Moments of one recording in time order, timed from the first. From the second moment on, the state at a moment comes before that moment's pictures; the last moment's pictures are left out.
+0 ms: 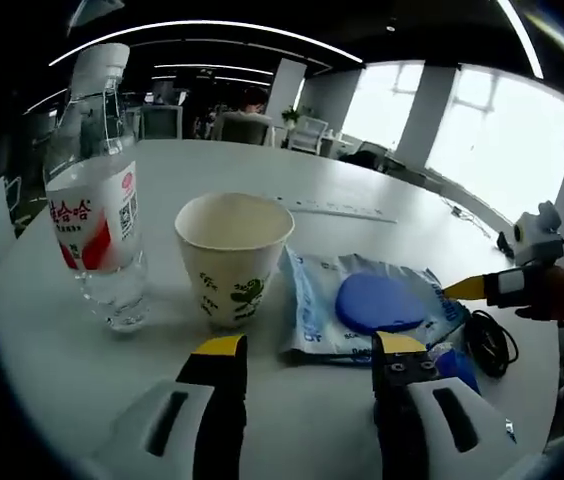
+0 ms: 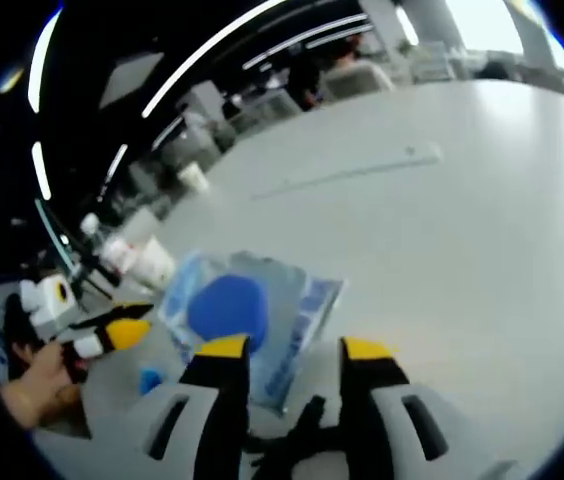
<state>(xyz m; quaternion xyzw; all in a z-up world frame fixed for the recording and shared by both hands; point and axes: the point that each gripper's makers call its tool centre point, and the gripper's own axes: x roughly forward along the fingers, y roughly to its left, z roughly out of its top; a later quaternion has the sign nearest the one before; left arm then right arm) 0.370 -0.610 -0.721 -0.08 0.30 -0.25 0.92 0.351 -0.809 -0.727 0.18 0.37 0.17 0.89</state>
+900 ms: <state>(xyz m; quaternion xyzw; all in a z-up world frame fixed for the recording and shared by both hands) 0.374 -0.622 -0.732 -0.09 0.32 -0.26 0.91 0.362 -0.815 -0.725 0.17 0.37 0.15 0.90</state>
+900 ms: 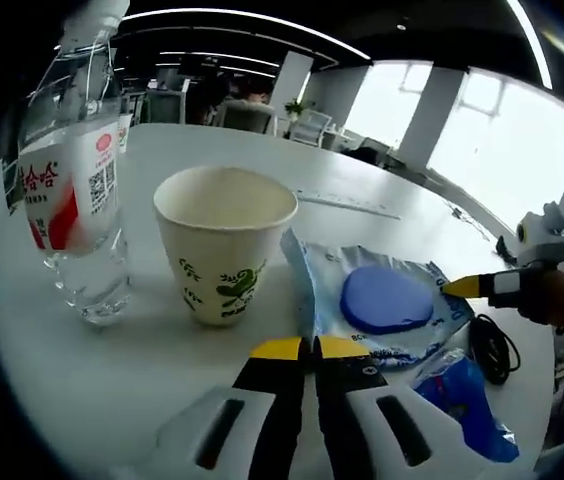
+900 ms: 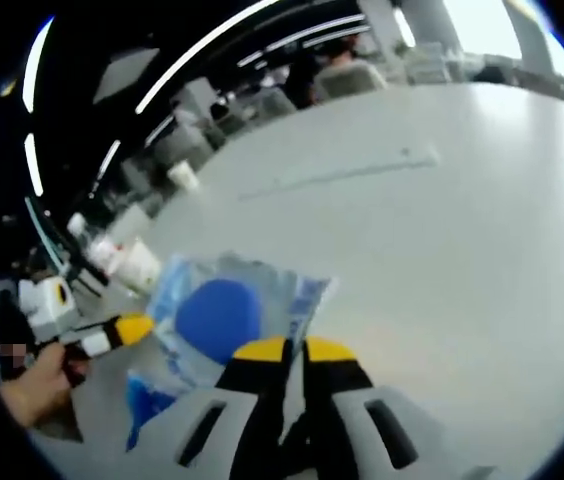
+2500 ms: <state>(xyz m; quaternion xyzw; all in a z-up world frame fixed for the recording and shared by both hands) 0.382 -0.626 -0.740 -0.09 0.31 -0.24 0.92 0.389 -0.825 -0.737 0.14 0.37 0.14 0.91</state>
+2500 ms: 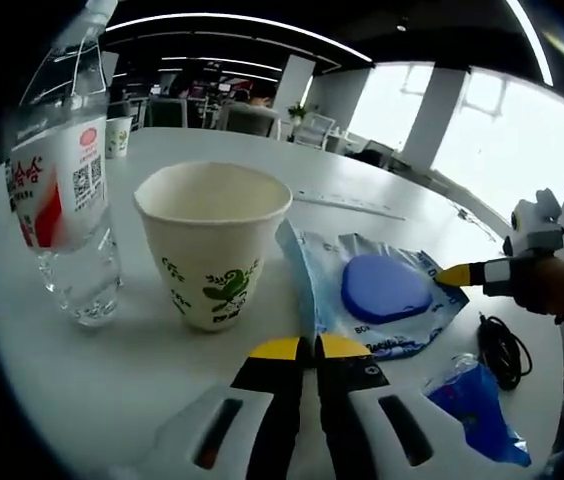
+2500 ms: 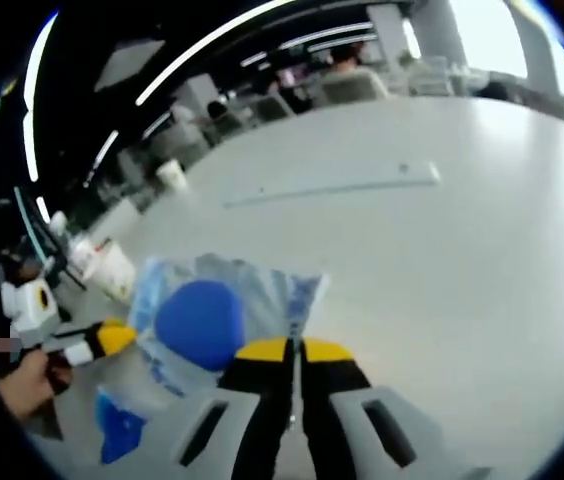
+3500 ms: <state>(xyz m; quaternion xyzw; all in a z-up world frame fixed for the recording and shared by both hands) 0.360 -0.631 -0.691 -0.06 0.26 -0.27 0.93 0.373 -0.816 -0.698 0.15 0.34 0.12 0.92</state>
